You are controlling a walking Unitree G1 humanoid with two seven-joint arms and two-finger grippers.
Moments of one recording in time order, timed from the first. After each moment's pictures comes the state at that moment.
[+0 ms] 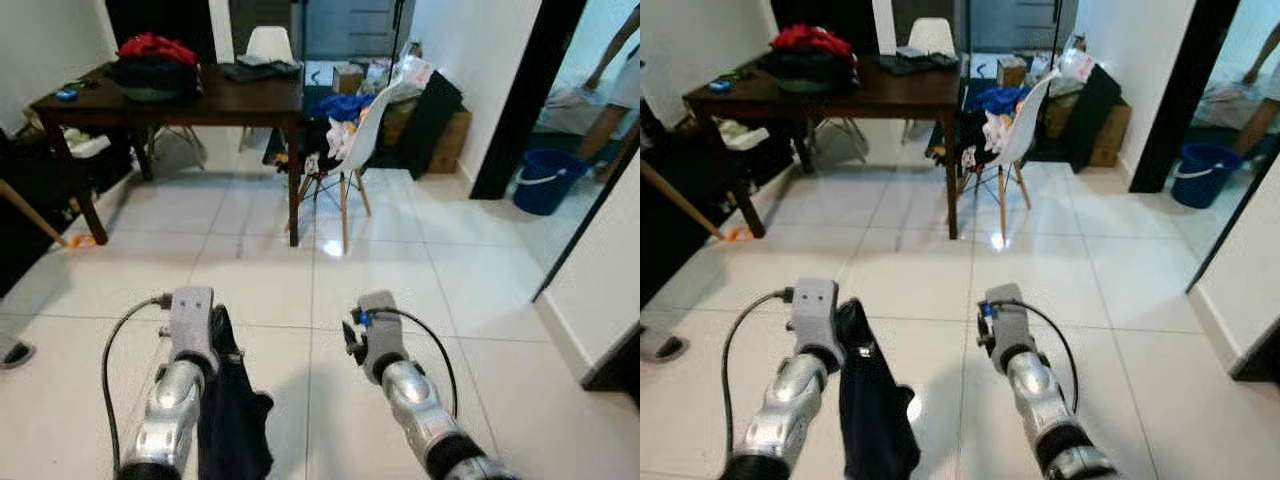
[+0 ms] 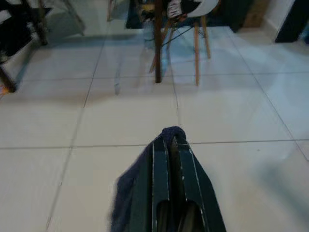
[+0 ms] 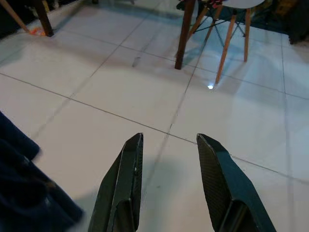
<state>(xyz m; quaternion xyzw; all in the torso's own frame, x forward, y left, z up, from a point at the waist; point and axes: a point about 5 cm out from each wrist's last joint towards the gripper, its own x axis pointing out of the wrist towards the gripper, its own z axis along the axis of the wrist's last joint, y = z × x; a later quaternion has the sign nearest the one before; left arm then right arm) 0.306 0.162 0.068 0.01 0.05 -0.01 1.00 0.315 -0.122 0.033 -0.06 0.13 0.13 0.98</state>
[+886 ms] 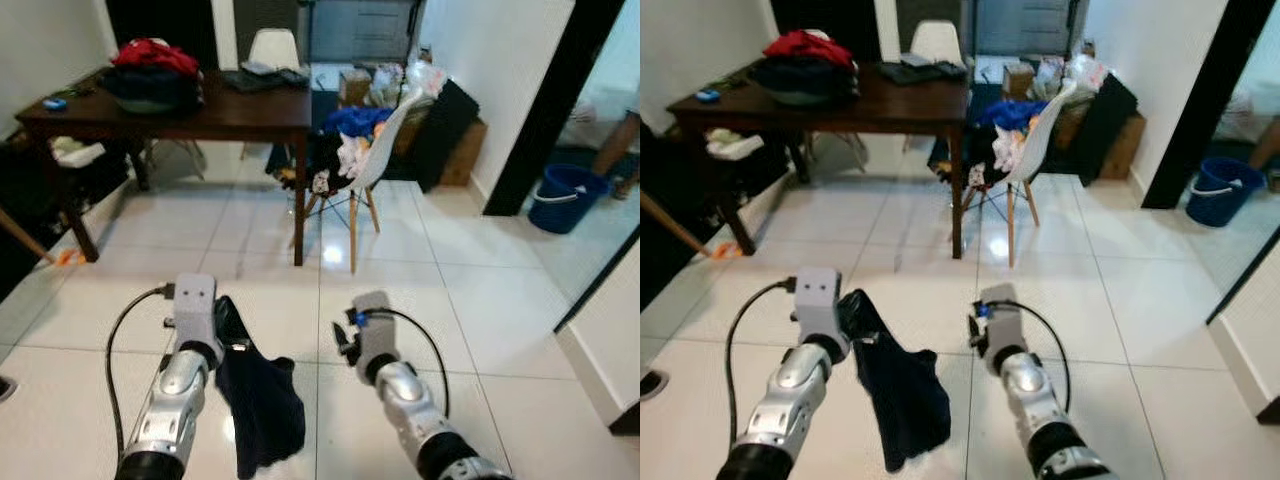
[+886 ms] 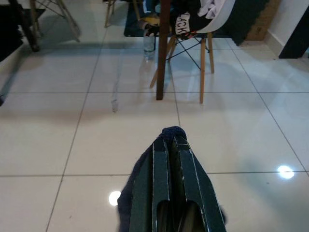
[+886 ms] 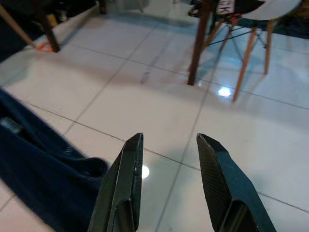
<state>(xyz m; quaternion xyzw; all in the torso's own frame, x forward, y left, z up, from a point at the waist) 0.309 0.165 0.076 0.00 0.05 -0.01 1.00 0.316 -0.109 0.034 -0.04 0.13 0.16 0.98</state>
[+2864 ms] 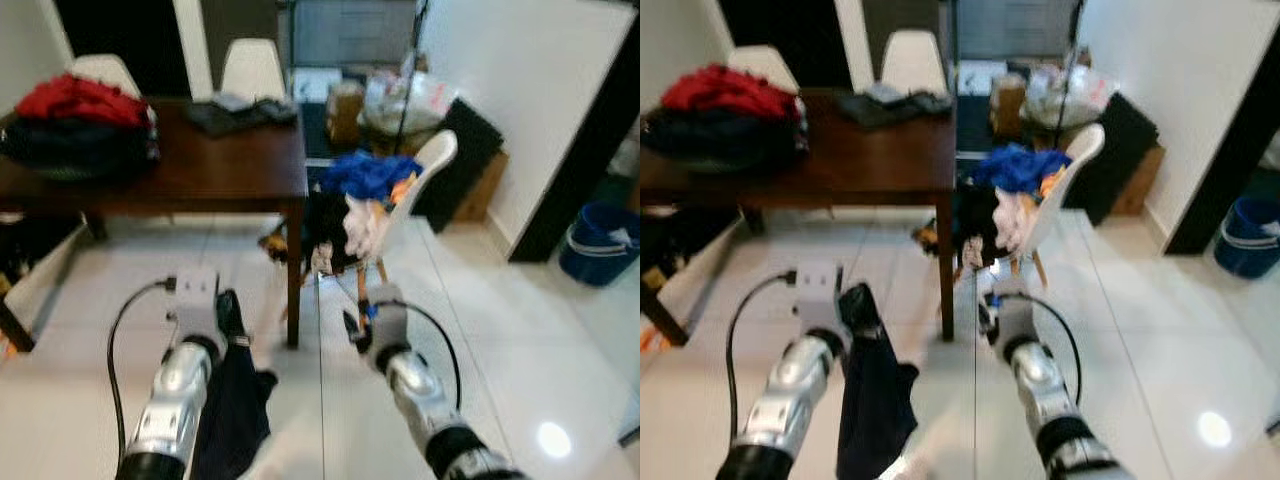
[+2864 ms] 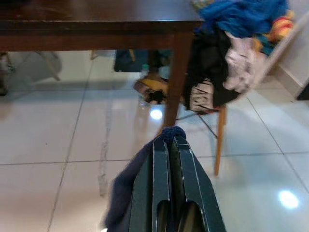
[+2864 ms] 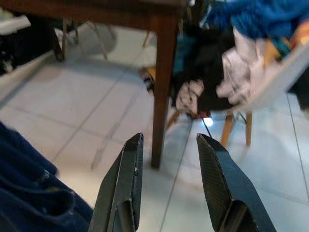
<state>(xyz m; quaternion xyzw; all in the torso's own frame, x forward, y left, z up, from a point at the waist) 0.308 0.165 0.089 0.00 0.03 -0.01 1.00 0.329 -0.116 0.054 -0.03 0.08 0.14 0.99</state>
